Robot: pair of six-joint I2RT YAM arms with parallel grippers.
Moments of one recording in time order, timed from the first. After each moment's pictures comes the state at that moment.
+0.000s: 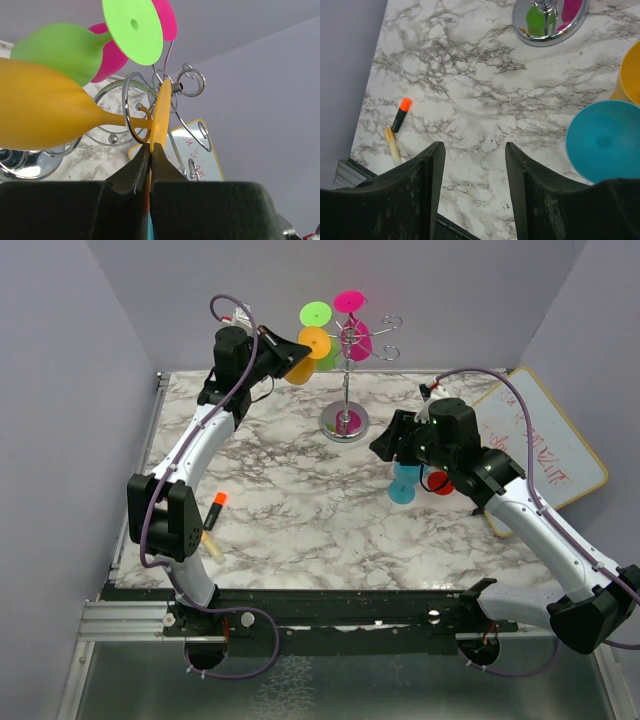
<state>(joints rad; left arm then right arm) -0.26 1.75 1.60 0.11 0.37 -1.02 0.57 1.18 1.21 -0.50 0.01 0.54</state>
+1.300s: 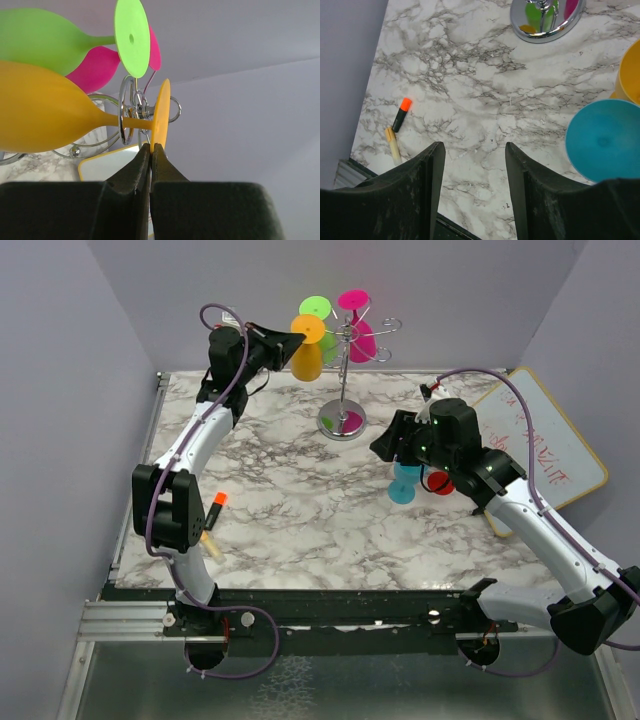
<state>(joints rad) -0.21 1.81 1.60 0.27 0.38 -1.36 0.57 1.17 1.21 -0.50 0.01 0.54</state>
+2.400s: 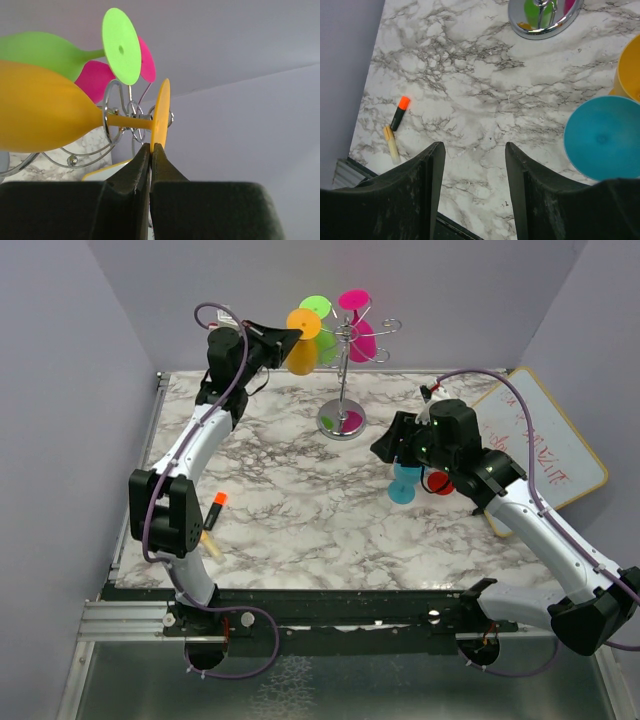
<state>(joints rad) -0.23 1.79 1.58 0.28 0.30 -1.32 0.57 1.17 1.20 -0.51 0.01 0.54</state>
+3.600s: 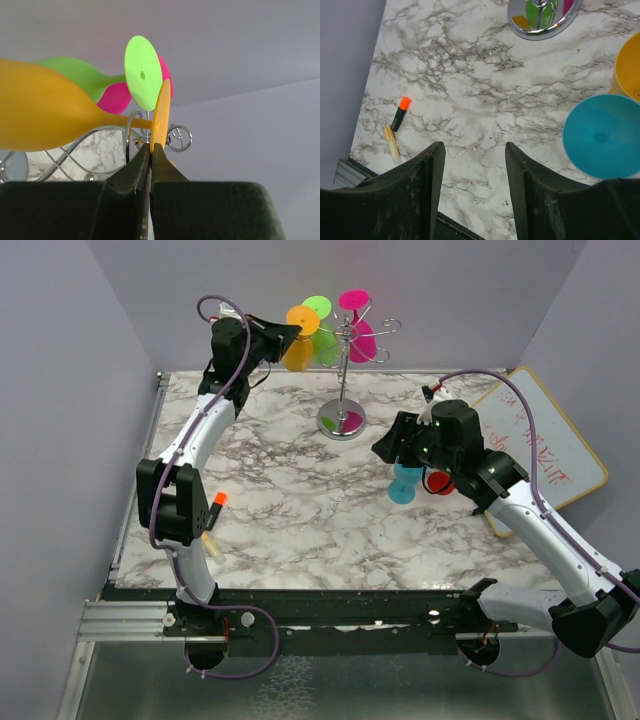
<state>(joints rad) -0.21 1.87 1.71 0.20 0.27 -1.27 0.57 1.16 1.20 -0.52 0.01 0.54</state>
